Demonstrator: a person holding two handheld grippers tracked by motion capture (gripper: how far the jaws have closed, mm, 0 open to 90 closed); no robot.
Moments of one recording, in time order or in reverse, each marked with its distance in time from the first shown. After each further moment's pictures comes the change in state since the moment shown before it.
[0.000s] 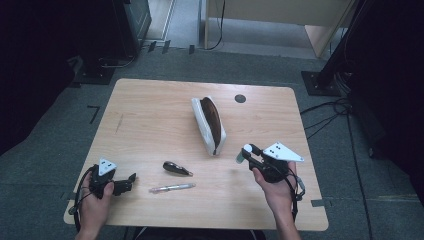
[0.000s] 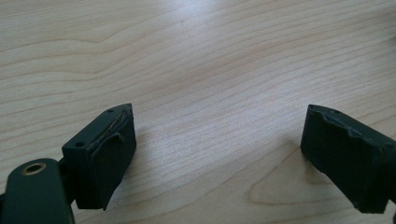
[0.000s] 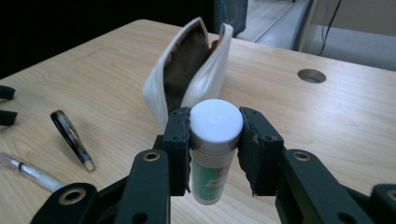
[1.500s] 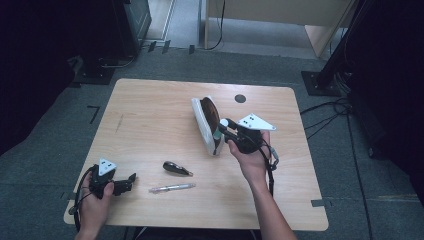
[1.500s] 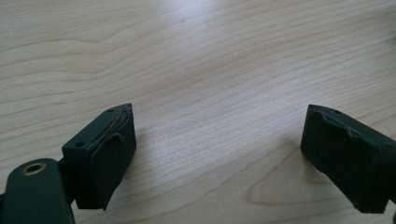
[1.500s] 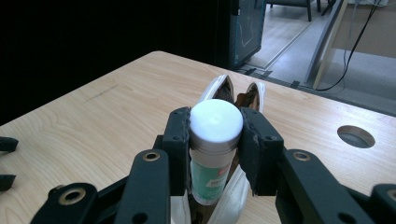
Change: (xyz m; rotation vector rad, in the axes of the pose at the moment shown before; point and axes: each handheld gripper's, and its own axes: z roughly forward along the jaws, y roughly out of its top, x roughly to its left) left arm 0.000 0.000 0.000 -0.001 0.001 0.001; right arm 0.017 0.057 0.073 -0.051 0.051 -0.010
